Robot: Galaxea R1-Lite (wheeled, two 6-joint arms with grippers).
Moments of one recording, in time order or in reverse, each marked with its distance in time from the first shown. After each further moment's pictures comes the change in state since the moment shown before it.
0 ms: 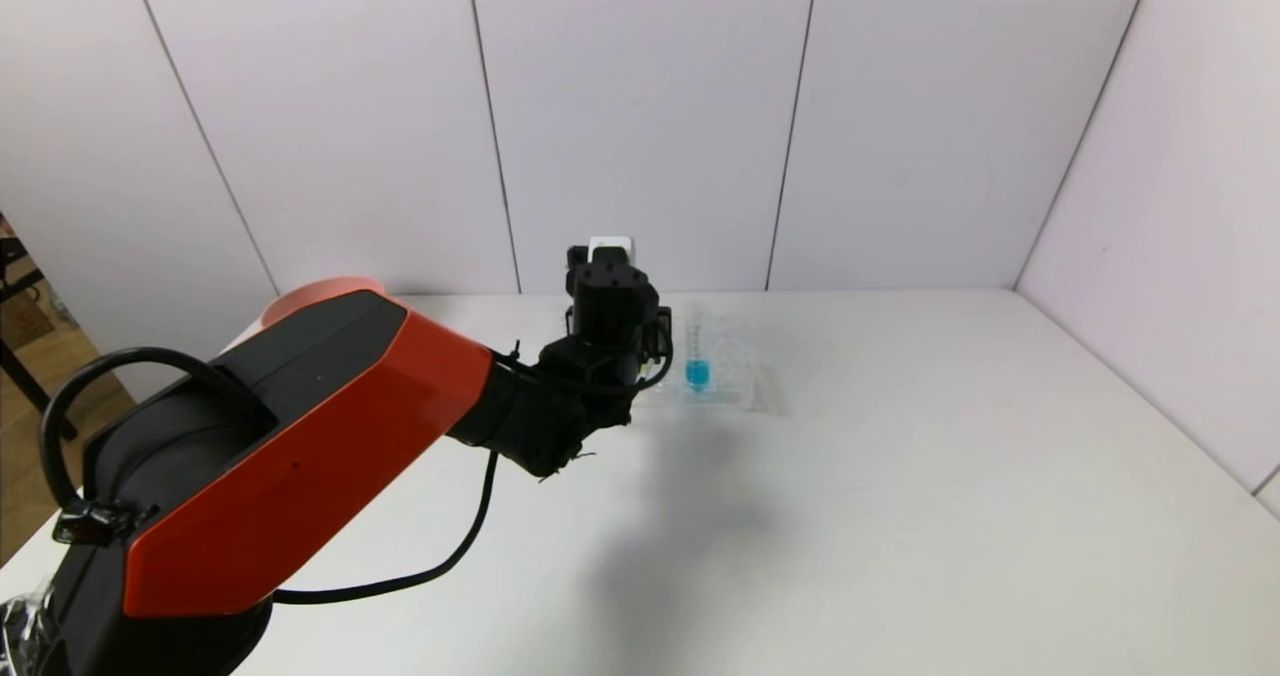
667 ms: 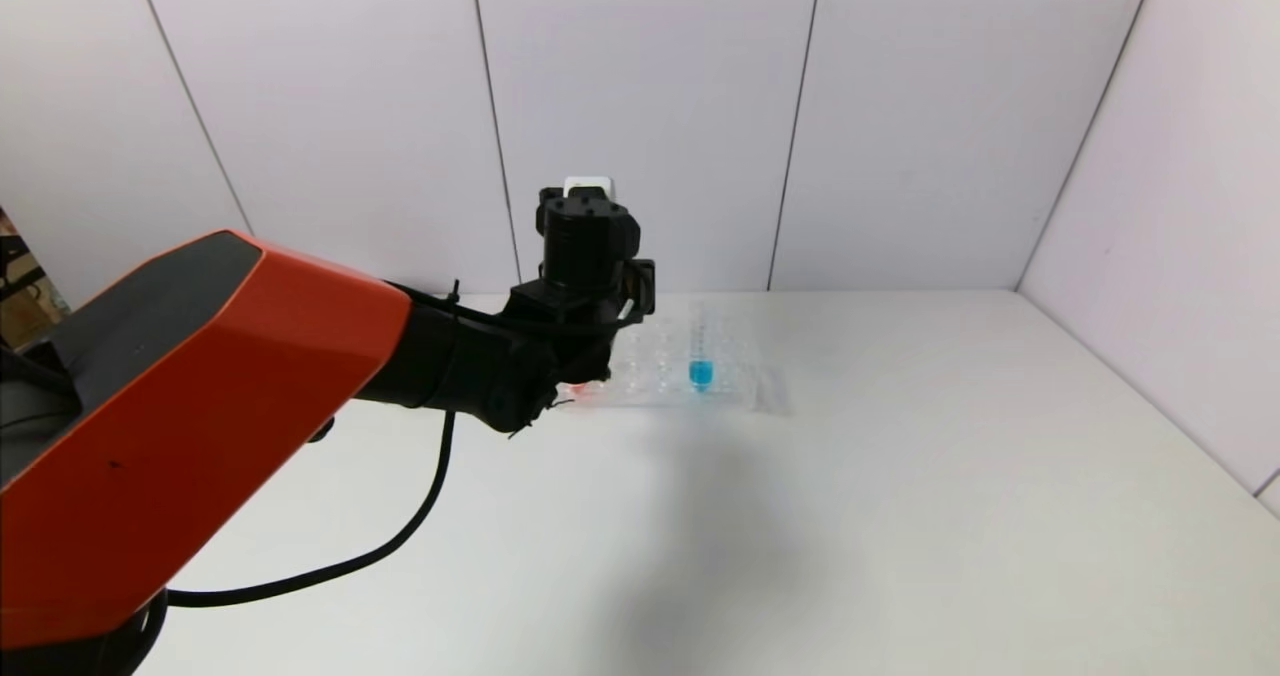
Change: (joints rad) left arm -0.019 -0.166 -0.003 0.160 0.001 0.007; right arm 0.000 0.000 0.000 0.000 0.000 0.000
